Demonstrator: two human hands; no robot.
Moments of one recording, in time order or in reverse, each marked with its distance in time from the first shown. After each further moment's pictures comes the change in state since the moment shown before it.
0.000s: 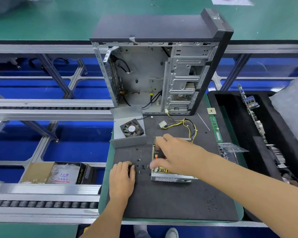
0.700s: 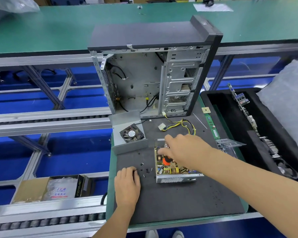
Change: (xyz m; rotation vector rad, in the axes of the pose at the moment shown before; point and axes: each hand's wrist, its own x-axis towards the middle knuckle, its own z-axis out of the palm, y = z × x) left_hand -0.002 0.006 -0.012 -0.043 -0.019 0.033; right_hand 0.002 -0.006 -0.004 -0.159 0.011 0.168
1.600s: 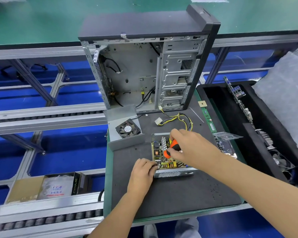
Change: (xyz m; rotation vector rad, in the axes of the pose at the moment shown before) left_hand 0.011 0.041 0.008 -0.342 -0.074 0.449; right_hand -0.024 0.008 0.019 0.257 0.174 0.094
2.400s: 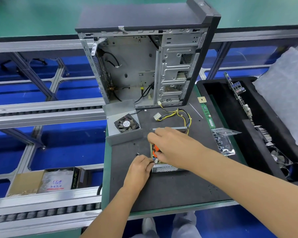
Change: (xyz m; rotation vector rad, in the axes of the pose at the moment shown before) left_hand -0.001 0.001 -0.007 0.050 -0.161 -0.039; right_hand 0.010 -0.036 -0.003 -0.152 -0.040 -0.287
